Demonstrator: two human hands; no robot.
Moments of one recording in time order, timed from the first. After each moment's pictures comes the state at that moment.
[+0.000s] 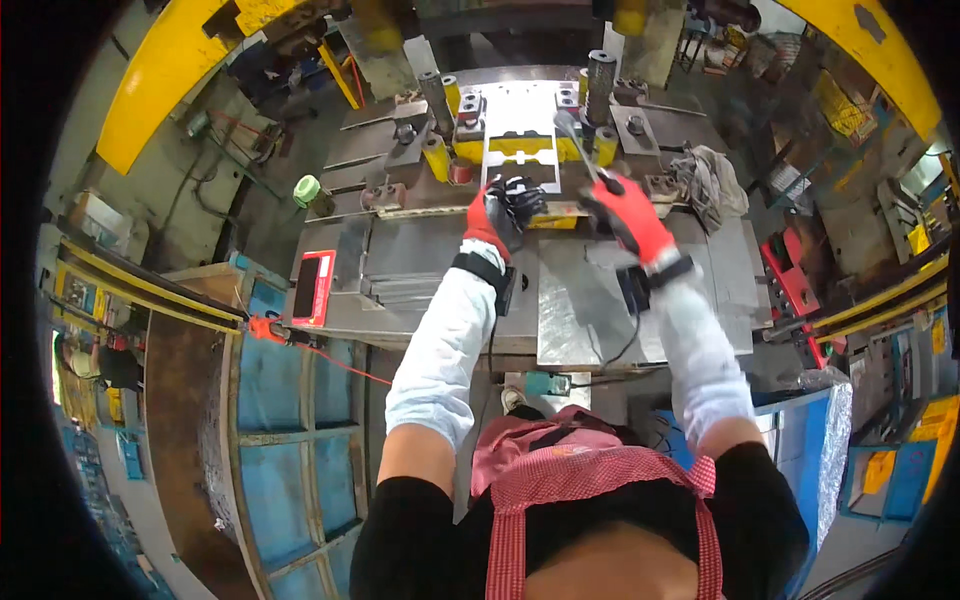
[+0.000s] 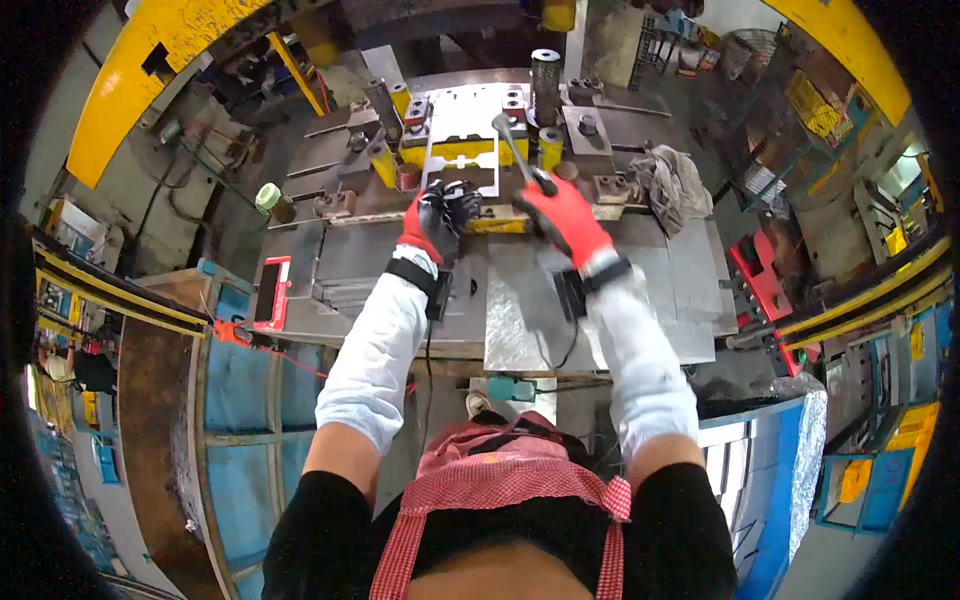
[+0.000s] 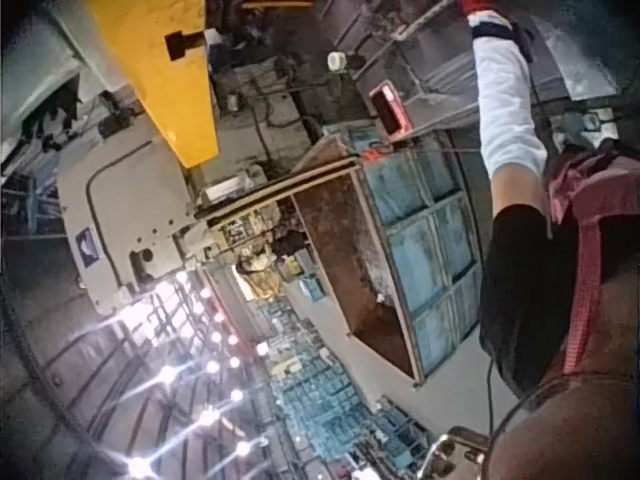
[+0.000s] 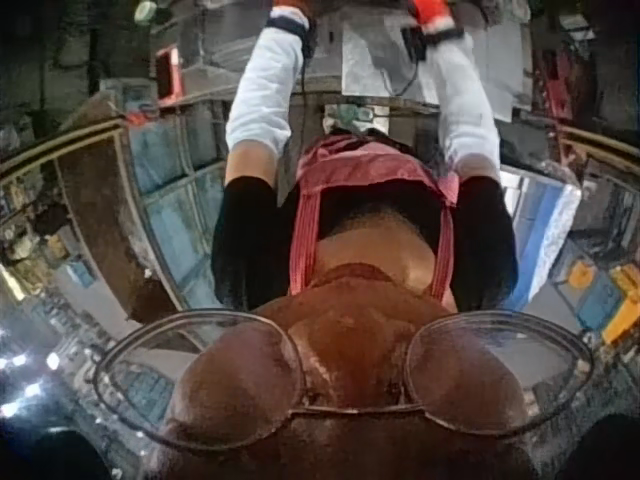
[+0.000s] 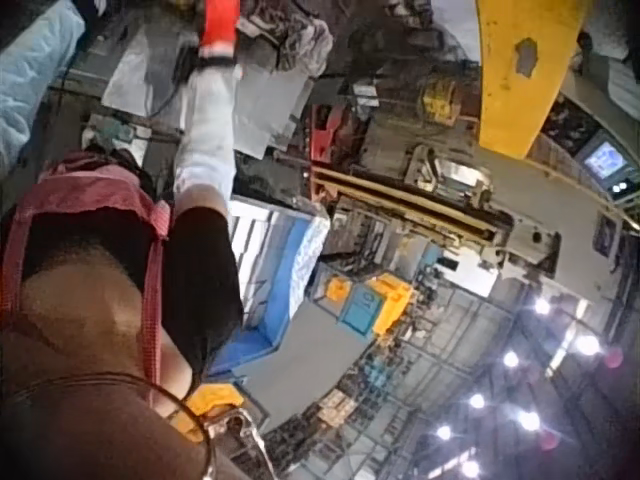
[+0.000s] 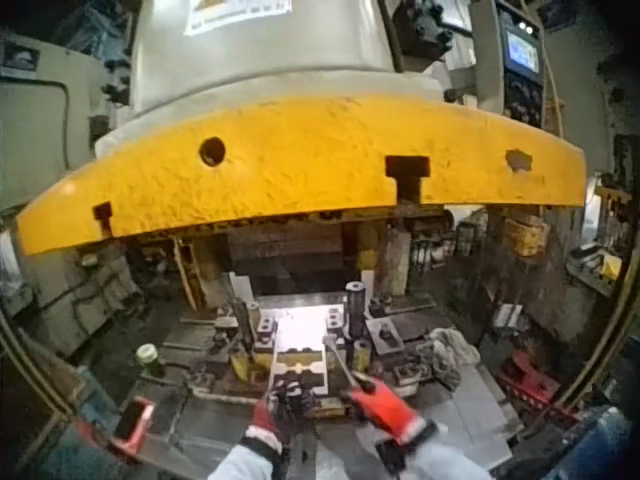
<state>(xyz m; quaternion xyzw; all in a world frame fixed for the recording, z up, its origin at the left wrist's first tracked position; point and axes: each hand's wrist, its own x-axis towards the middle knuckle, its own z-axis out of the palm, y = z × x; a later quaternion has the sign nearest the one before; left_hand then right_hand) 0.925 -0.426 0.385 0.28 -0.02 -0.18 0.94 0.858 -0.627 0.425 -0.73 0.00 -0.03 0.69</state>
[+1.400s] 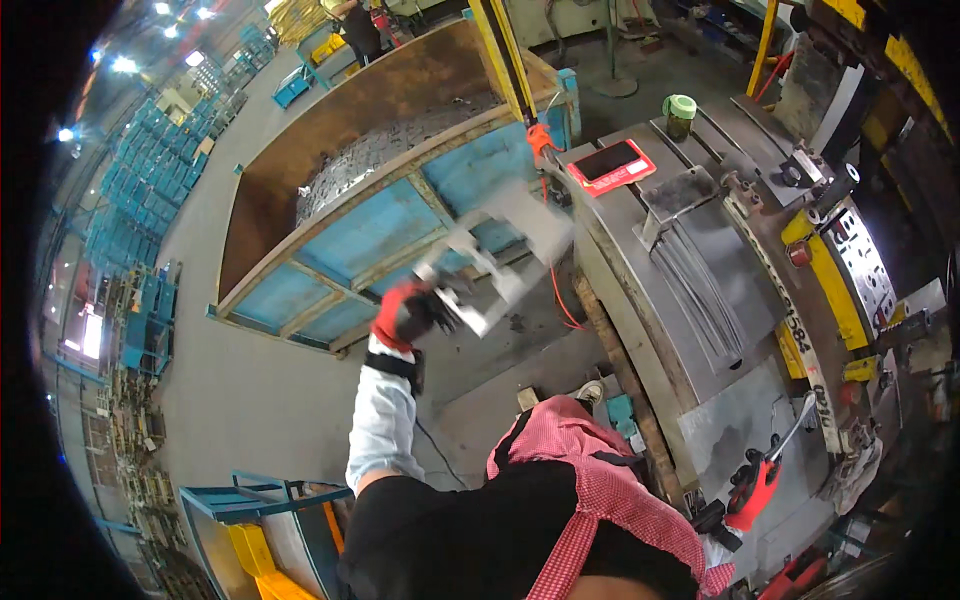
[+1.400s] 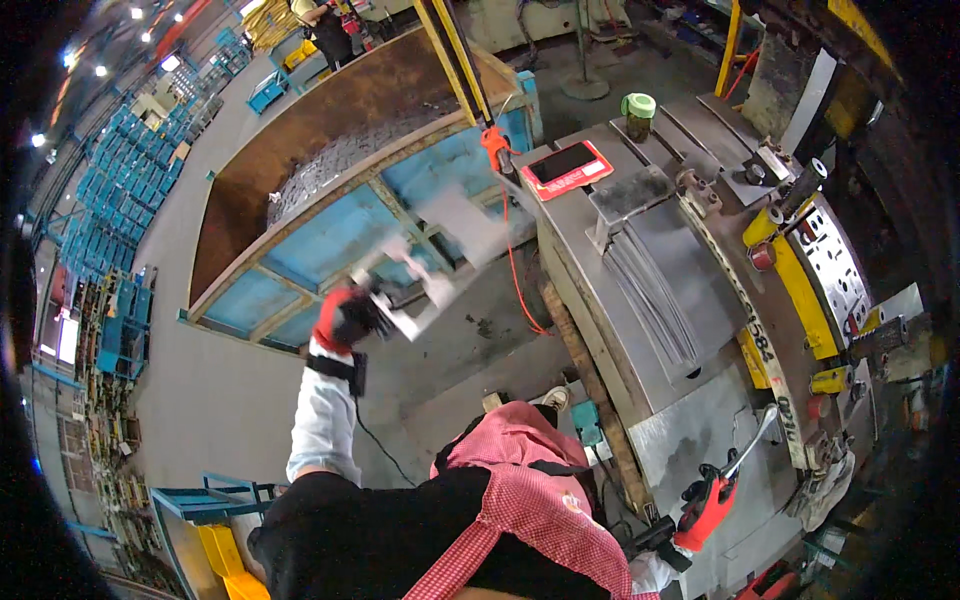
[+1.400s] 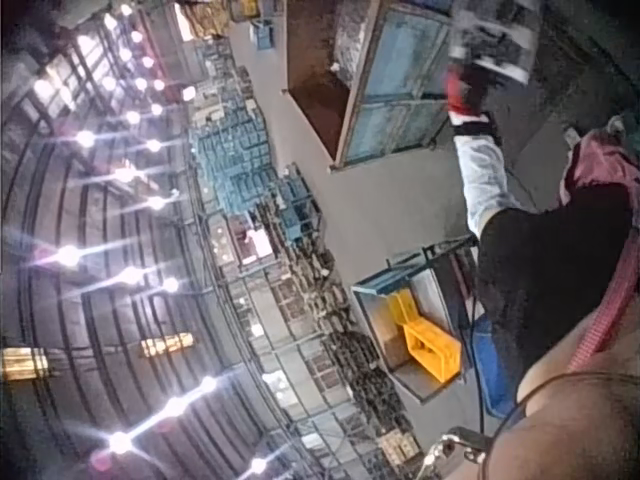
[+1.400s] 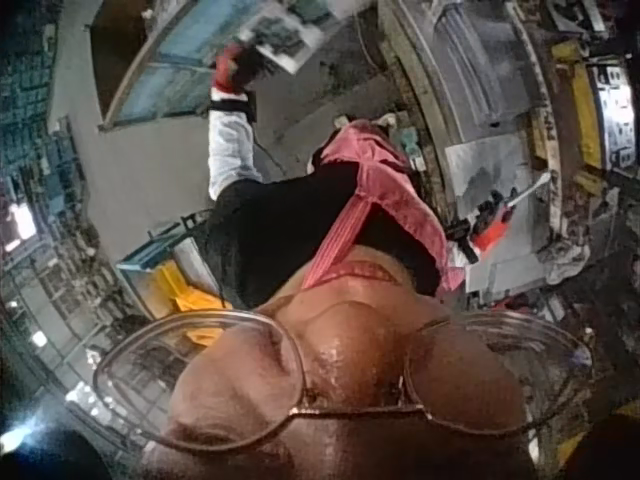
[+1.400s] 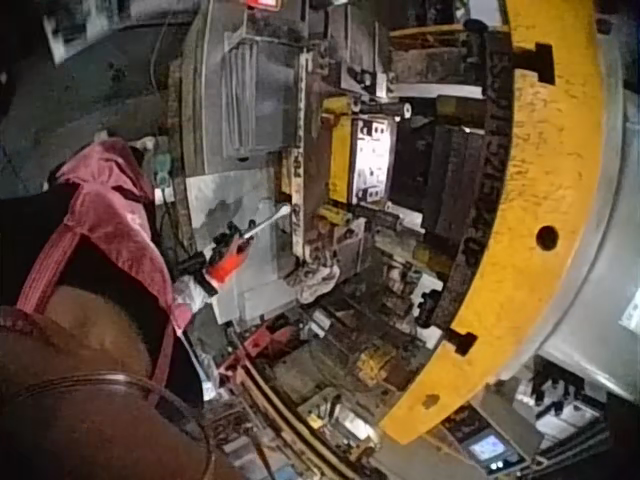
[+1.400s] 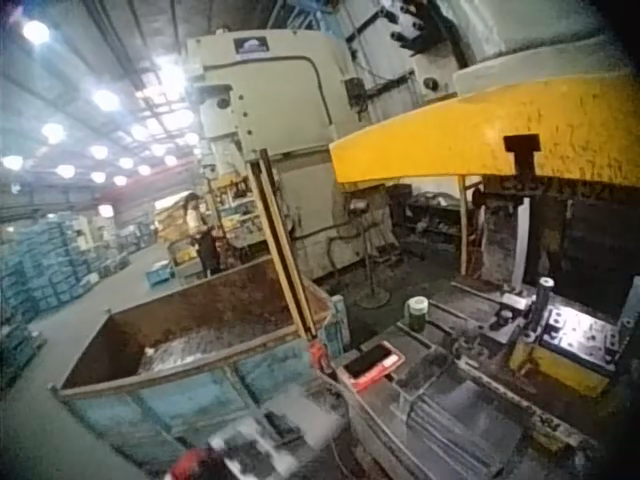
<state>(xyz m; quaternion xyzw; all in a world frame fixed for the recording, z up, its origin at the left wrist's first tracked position) 0.522 -0.103 0.445 0.60 0.13 0.21 0.76 0.716 -0.638 0.349 -0.67 0.11 0.06 0.73</state>
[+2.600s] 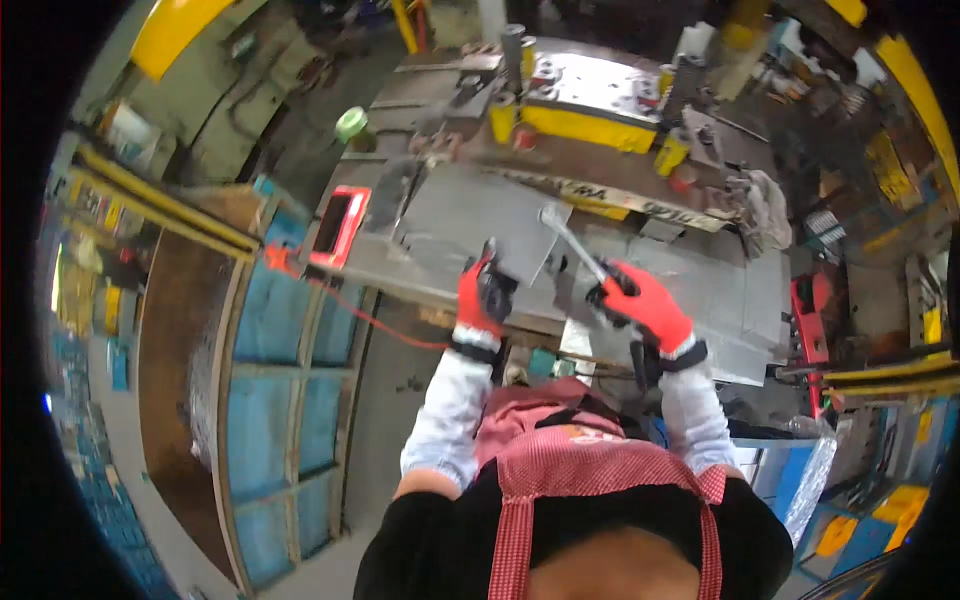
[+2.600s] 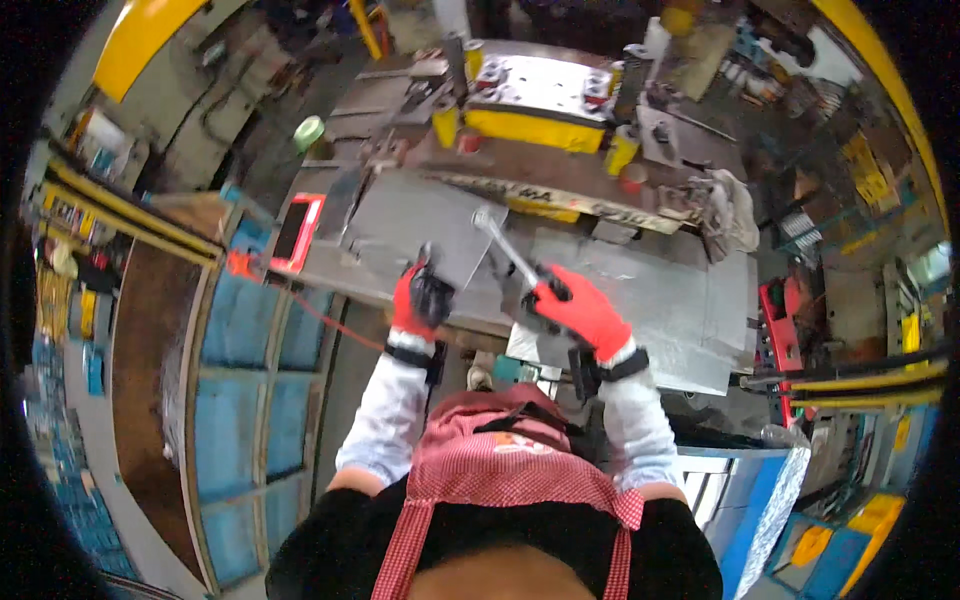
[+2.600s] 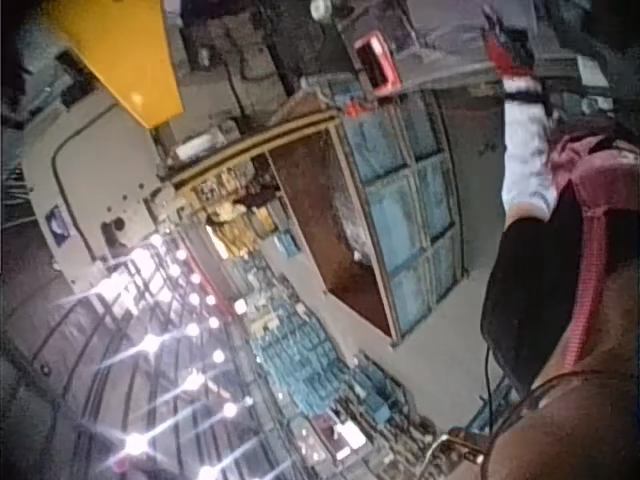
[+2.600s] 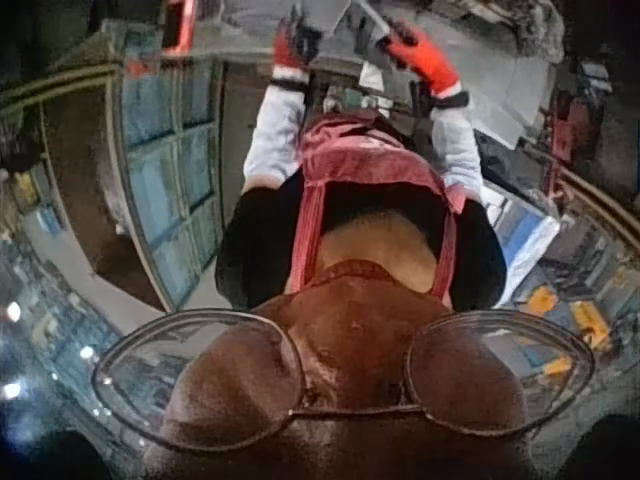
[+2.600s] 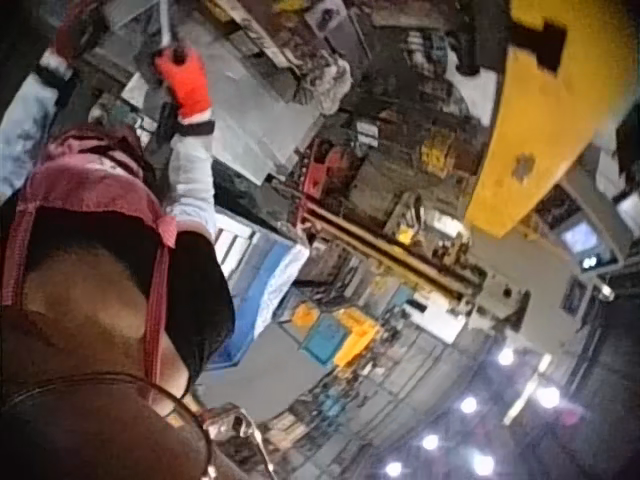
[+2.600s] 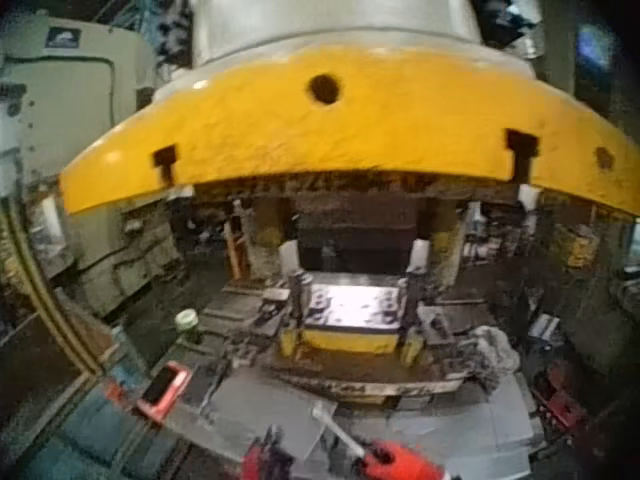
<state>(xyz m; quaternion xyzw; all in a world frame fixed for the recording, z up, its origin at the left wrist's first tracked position) 0.806 -0.353 0.362 0.26 0.23 -0.07 0.93 0.766 -0.601 0.397 -0.78 -0.02 0.18 0.60</state>
